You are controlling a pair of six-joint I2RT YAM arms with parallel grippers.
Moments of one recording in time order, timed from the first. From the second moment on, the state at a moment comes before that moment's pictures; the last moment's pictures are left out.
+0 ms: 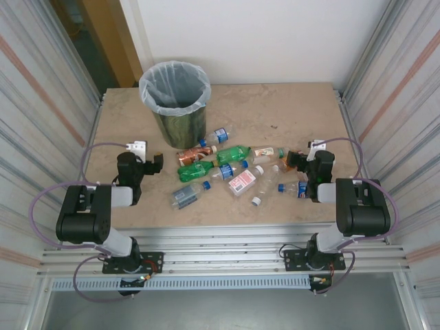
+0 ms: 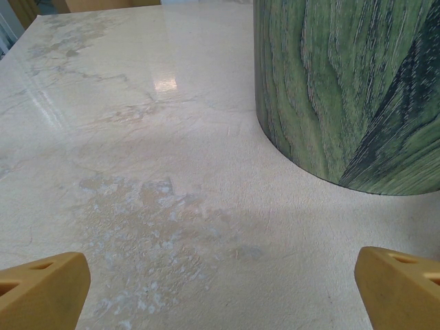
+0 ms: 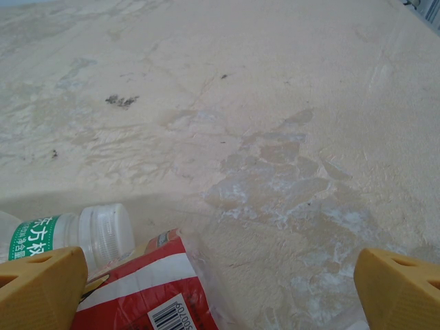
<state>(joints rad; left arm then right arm) -0.02 1.51 0.41 0.70 0.00 0.07 -0.05 1.54 0.40 0.72 -0.01 0.08</state>
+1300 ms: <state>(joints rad) -0.16 0.98 0.43 0.27 -0.02 -0.02 -0.04 1.21 0.50 0.31 0.10 0.09</state>
